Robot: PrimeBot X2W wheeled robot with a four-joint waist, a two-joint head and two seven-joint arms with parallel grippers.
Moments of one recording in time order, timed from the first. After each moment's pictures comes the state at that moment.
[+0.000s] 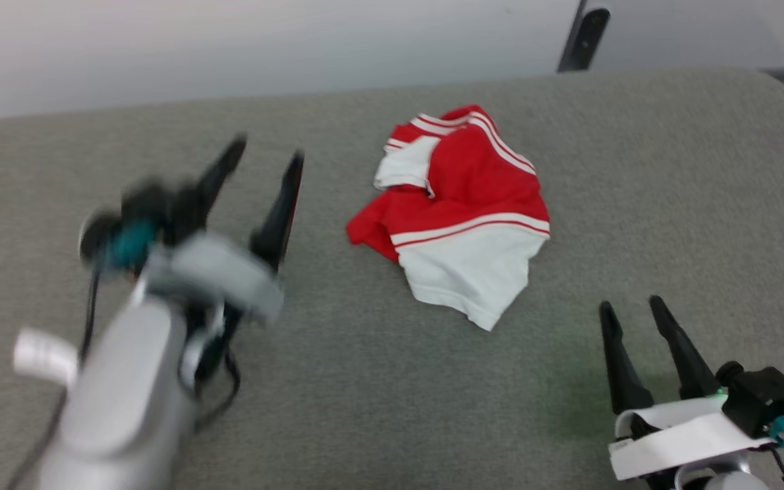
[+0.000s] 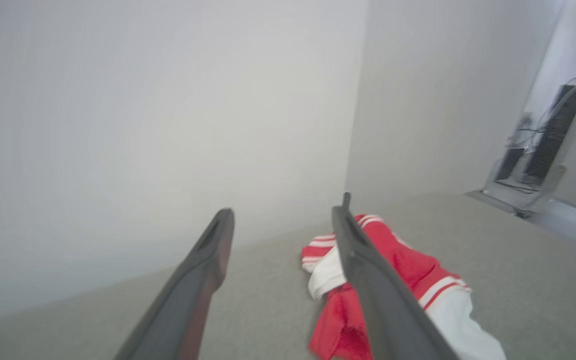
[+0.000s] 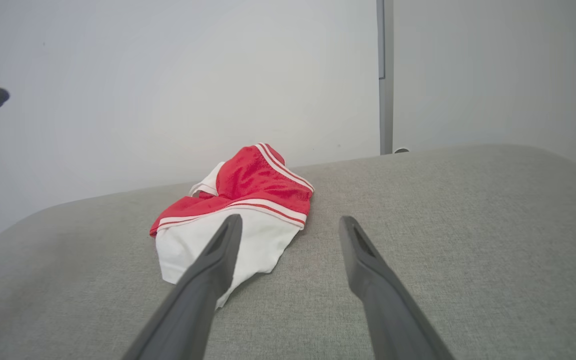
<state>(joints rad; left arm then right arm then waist) -0.48 0.28 -0.25 0.22 -0.33 -0.13 -0.12 -0.09 -0.10 0.12 0.13 0.32 0.13 -0.26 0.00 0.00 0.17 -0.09</state>
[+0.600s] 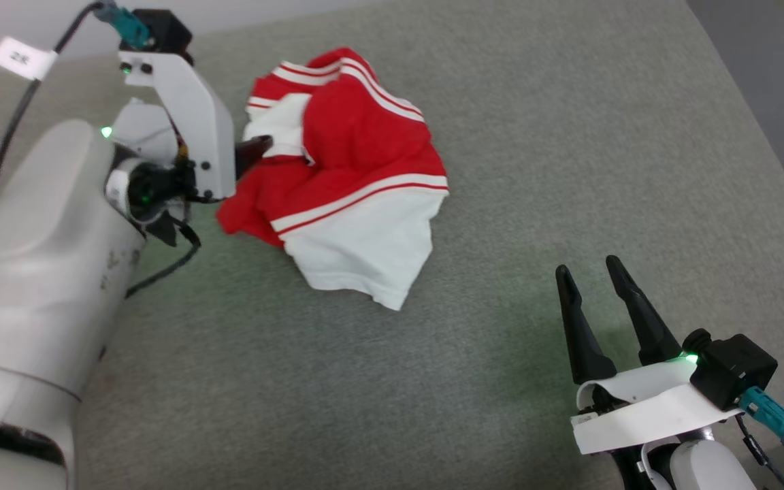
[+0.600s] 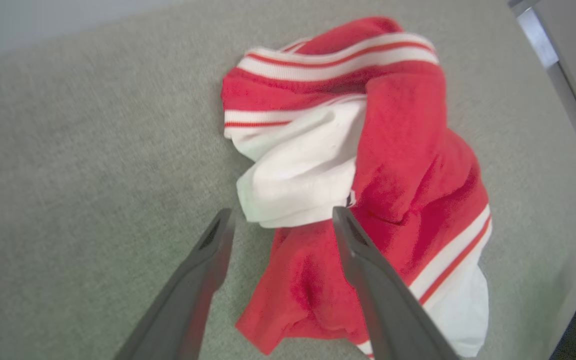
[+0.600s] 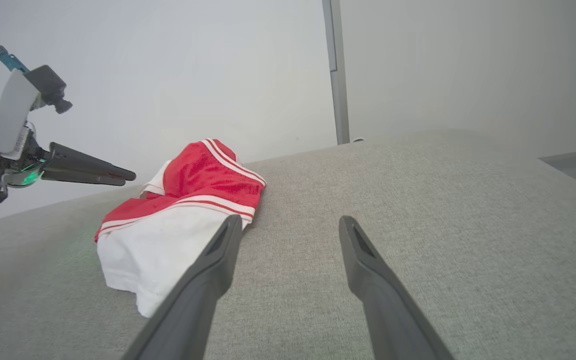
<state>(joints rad) -1.12 0.38 -0.59 0.81 -0.88 -0.13 0.63 -0.18 -0.05 0.21 0.09 0.33 0.13 -0.26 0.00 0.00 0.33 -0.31</state>
